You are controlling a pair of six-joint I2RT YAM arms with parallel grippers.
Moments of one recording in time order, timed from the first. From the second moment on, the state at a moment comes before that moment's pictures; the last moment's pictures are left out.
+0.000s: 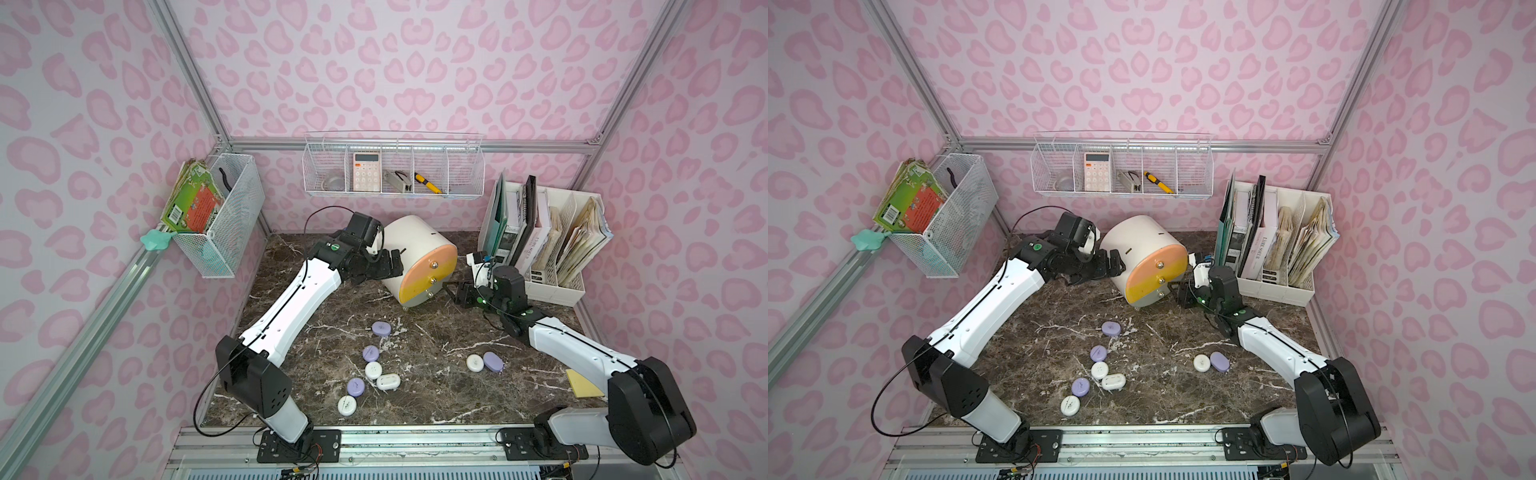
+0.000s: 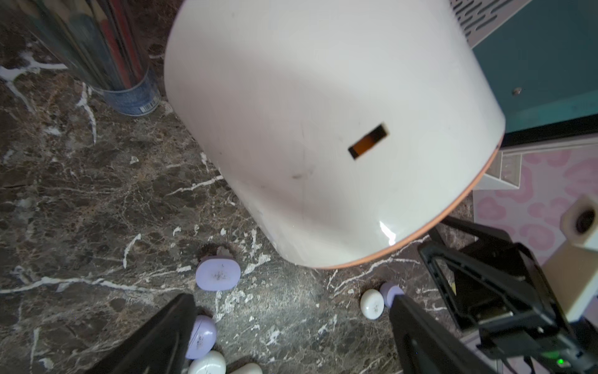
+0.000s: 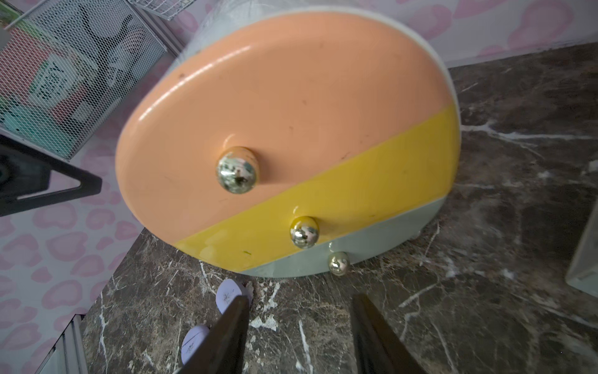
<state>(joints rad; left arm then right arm) -0.49 1.61 1.65 -0.97 0.13 -0.55 0.43 1.35 0.75 0.20 -0.36 0.41</state>
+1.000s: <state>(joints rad) -0.58 1.65 1.58 -0.87 0.01 -0.50 0.41 1.67 0.92 0.32 -0.58 0.49</state>
